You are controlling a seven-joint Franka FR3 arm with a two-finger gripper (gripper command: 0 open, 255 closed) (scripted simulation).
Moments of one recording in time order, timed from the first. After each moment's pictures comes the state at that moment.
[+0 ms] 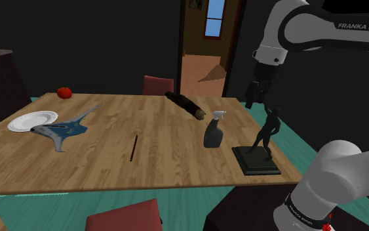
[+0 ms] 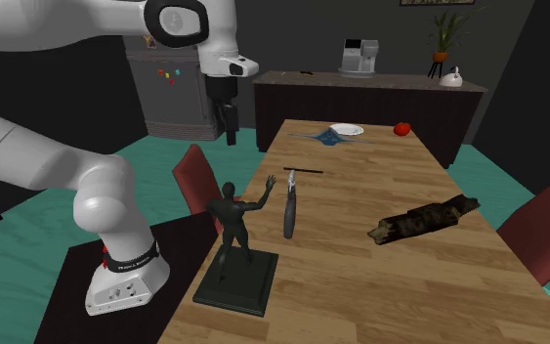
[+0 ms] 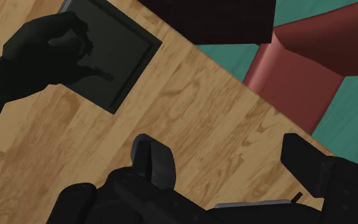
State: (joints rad) arm -0.01 -0.81 -0.03 -2.41 0.03 1.59 -0.04
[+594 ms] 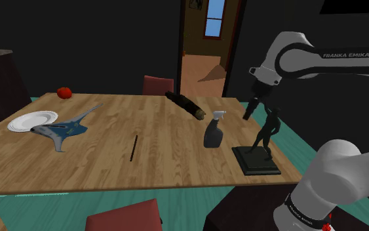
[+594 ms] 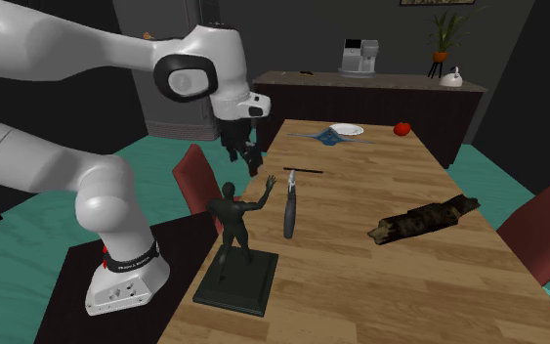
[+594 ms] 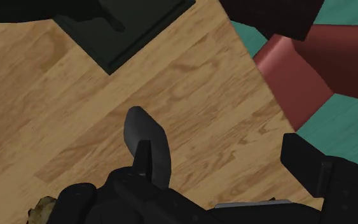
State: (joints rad) arm 0.04 -0.84 -0.24 -2.64 -0.03 1.93 -0.40
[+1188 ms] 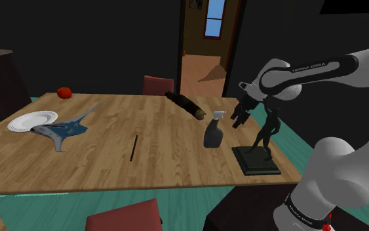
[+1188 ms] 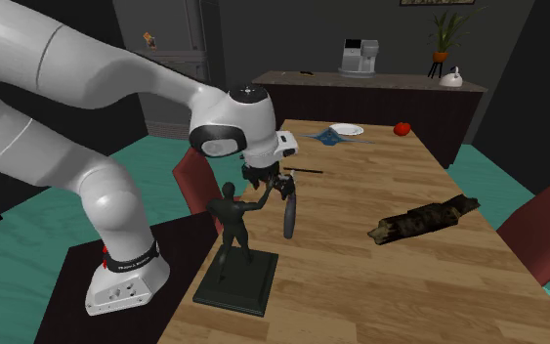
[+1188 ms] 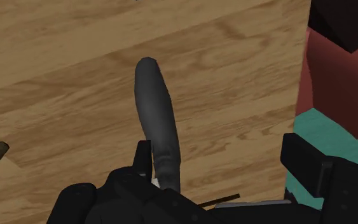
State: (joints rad) arm 0.26 -0.63 -0.61 -2.72 0.03 2.36 -0.96
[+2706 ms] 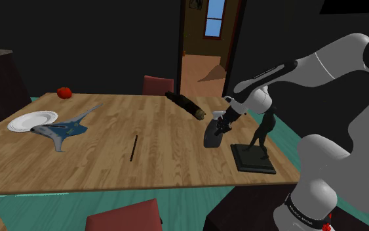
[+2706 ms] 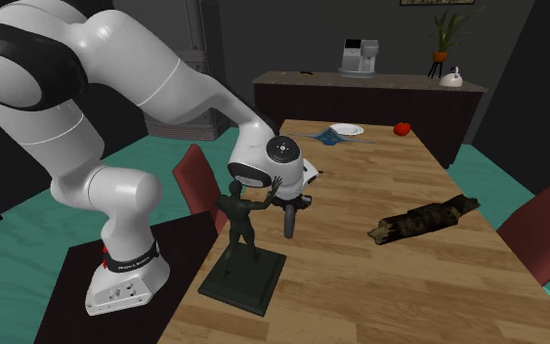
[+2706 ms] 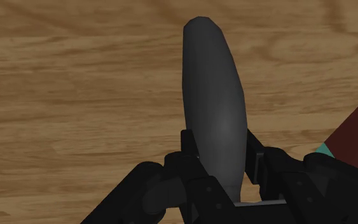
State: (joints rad) arm 0.99 -0.32 -1.28 -2.61 0.45 2.66 -1.63
